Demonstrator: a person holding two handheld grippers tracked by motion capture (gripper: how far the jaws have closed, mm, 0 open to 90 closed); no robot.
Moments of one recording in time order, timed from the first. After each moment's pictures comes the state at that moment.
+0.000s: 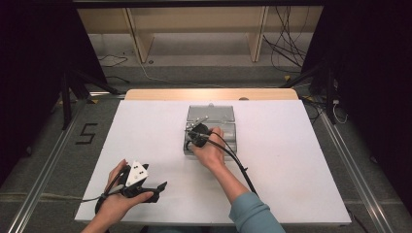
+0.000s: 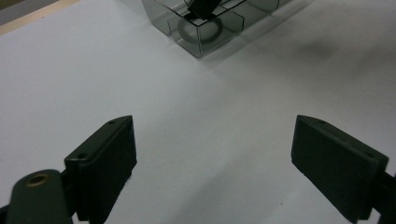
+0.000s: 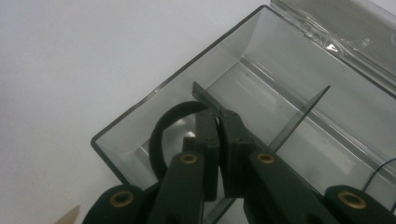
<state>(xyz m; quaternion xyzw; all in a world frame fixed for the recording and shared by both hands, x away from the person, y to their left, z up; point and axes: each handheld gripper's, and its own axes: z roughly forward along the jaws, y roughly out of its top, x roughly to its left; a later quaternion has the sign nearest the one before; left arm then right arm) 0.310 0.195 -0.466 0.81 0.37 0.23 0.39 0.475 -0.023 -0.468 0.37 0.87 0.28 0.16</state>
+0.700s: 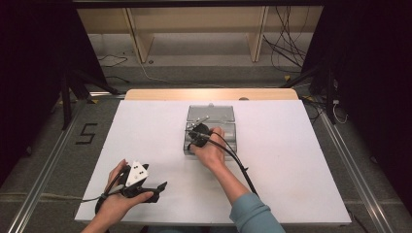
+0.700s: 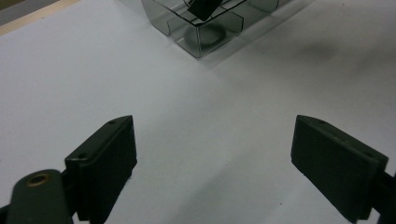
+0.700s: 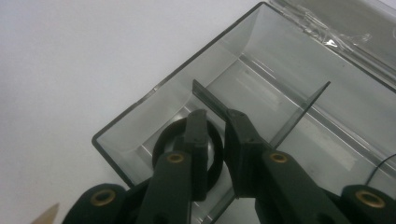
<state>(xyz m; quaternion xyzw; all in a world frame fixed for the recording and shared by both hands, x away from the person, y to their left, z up) 0.309 0.195 -0.465 0.81 0.37 0.23 0.39 0.474 -0.025 -0.467 0.37 0.87 0.29 0.15</state>
